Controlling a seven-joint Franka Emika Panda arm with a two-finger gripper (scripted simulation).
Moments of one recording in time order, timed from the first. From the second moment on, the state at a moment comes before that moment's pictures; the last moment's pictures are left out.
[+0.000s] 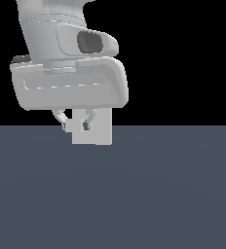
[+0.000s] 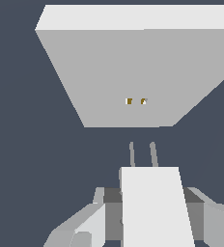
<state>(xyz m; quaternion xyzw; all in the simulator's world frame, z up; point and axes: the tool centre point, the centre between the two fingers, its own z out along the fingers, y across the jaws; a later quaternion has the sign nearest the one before) -0.054 0.069 0.099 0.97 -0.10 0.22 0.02</state>
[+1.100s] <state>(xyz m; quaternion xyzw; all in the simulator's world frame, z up) -0.024 0.064 0.100 0.97 -0.10 0.21 0.02</state>
